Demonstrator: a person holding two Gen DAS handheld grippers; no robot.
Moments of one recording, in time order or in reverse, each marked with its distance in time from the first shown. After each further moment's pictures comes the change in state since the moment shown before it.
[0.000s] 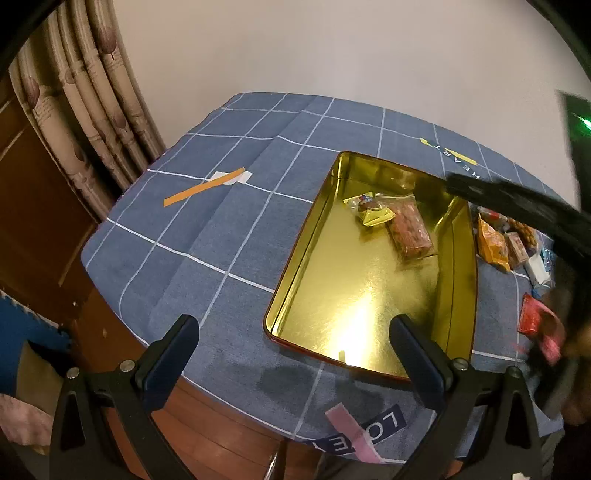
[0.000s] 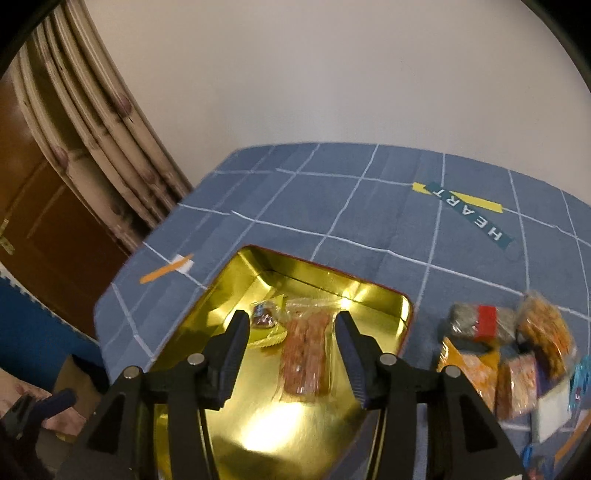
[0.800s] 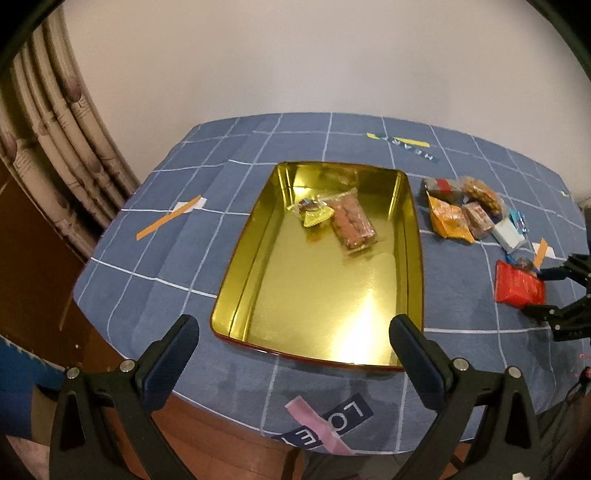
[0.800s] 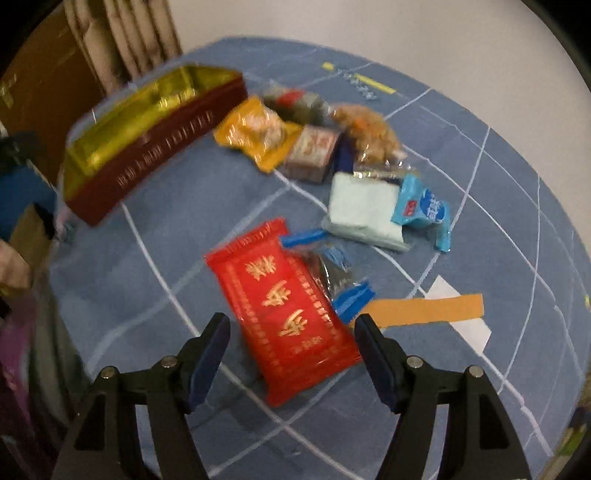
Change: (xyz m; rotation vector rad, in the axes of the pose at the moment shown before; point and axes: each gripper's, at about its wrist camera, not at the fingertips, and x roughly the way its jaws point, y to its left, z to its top) left arm -0.018 -0.054 -0.017 0.168 -0.061 -0.028; right arm -0.082 -0.146 -0.121 -0.366 0.395 -0.216
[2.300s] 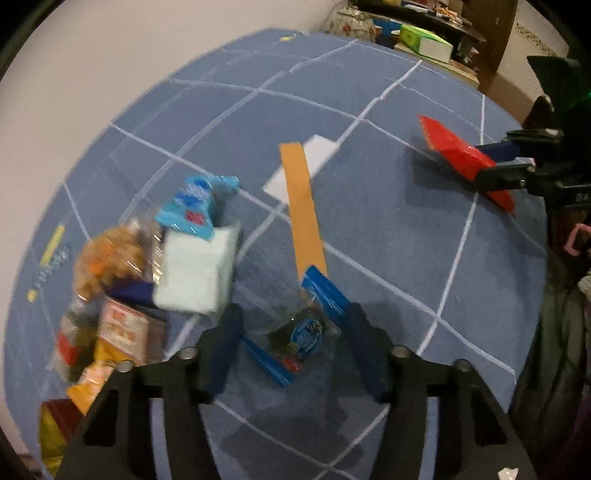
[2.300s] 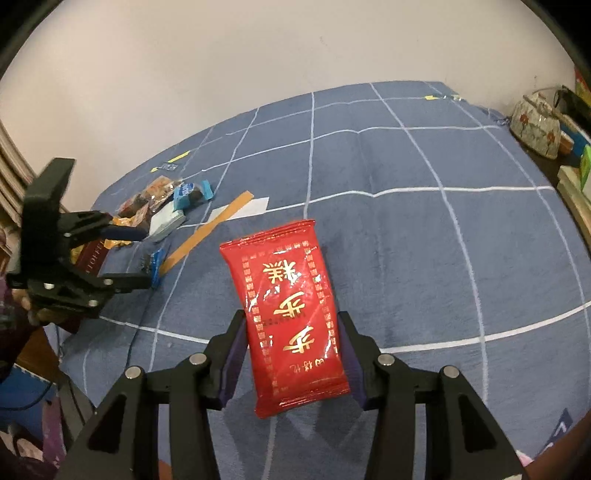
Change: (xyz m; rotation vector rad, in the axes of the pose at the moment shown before) left arm 0.081 -0.292 0.029 1.000 0.099 -0.603; right arm -0.073 -0.092 -0.194 0.767 -0.336 -0.034
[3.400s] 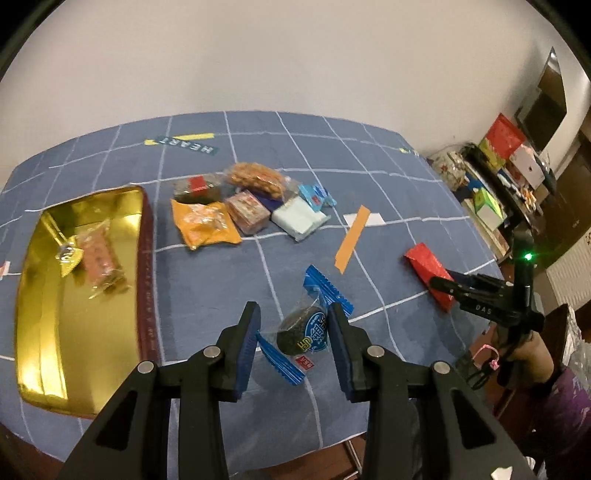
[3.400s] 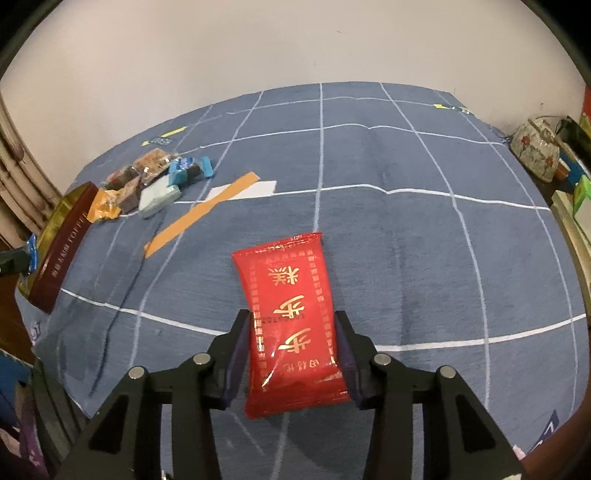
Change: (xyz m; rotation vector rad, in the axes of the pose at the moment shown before) left arm -0.142 0.006 -0.113 -0.693 -0.280 0.054; right arm 0.008 0.029 -0.004 -0.080 0.031 -0.104
